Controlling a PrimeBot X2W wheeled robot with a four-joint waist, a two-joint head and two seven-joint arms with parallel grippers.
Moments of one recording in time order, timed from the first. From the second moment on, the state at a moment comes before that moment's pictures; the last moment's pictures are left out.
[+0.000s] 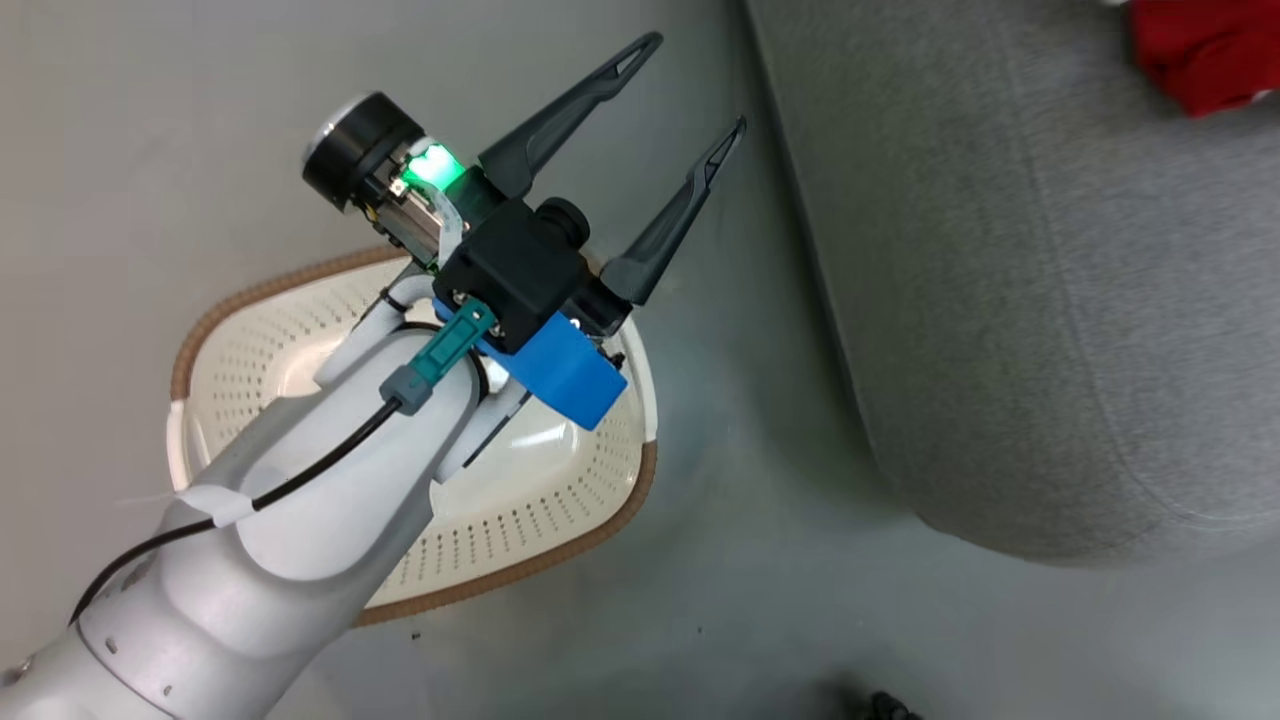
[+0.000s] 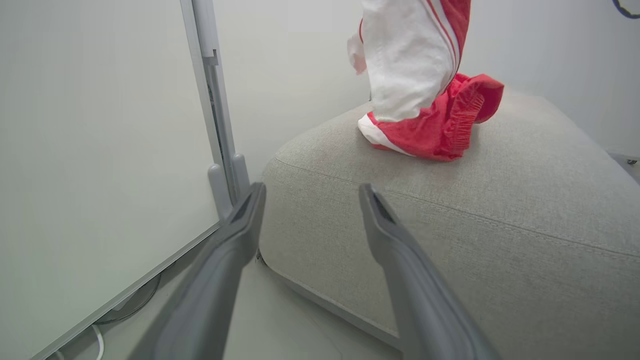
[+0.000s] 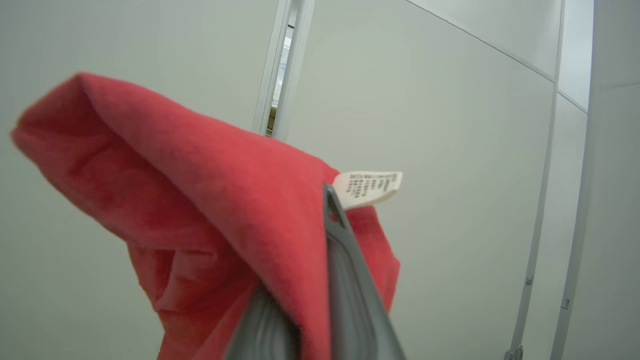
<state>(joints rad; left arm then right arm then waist) -0.89 0.31 -0.82 0.23 -0.32 -0.07 -0.22 -1.03 -0.25 -0.35 0.12 0.11 0.13 -0.26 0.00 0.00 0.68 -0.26</state>
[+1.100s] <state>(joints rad) -0.90 0.30 -0.85 0.26 -0.32 -0.05 -0.25 -0.90 -0.36 -0.48 0.63 0.18 0.13 -0.26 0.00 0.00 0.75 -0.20</state>
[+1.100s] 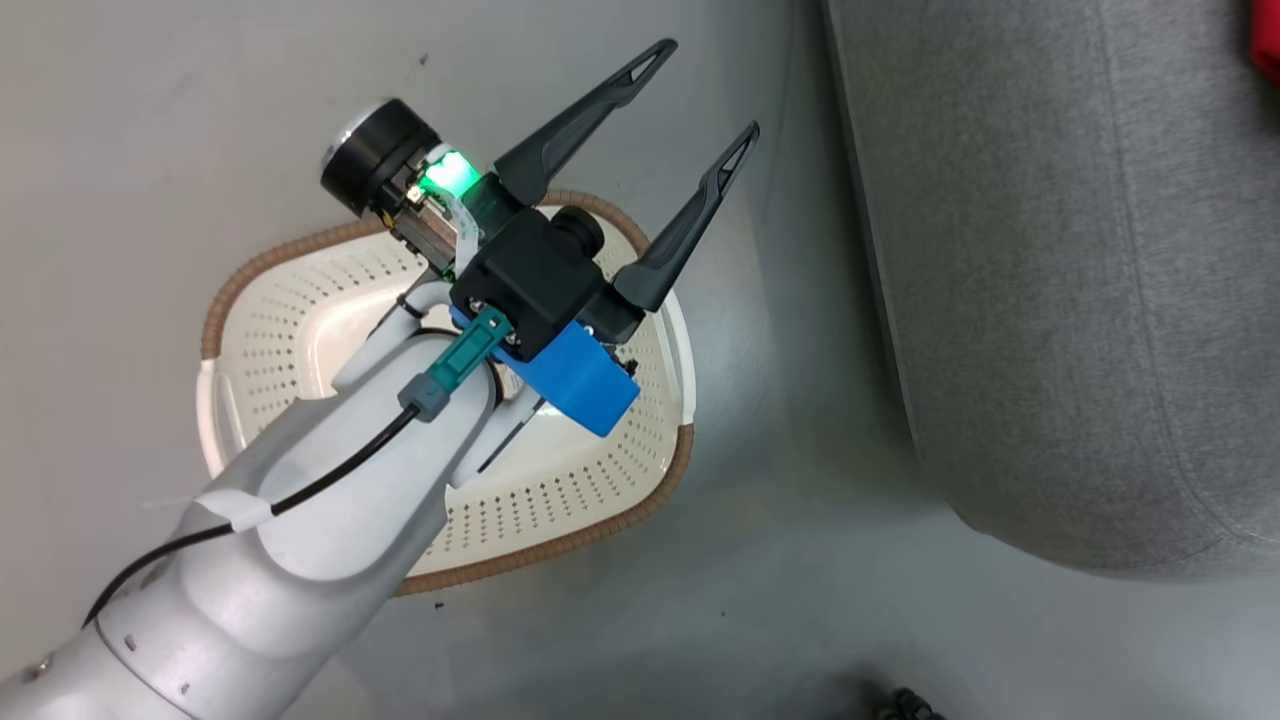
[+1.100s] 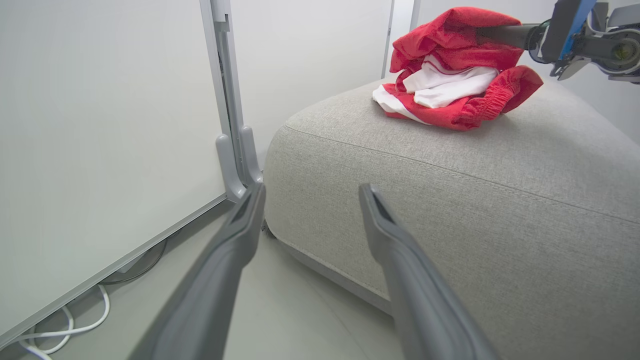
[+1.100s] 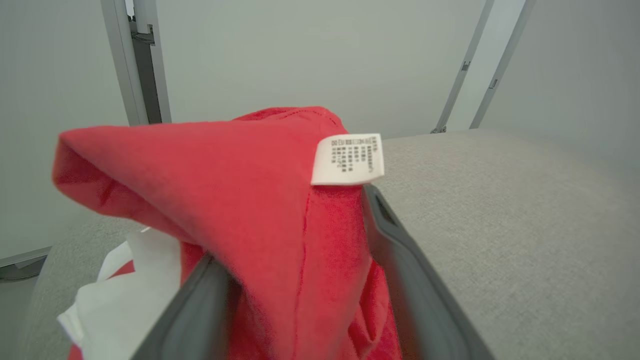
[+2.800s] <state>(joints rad) -0.17 0.10 -0.09 0.17 -0.20 -0.05 -0.26 -0.19 -0.08 -0.12 0.12 0.13 0.13 -0.26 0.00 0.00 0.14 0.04</state>
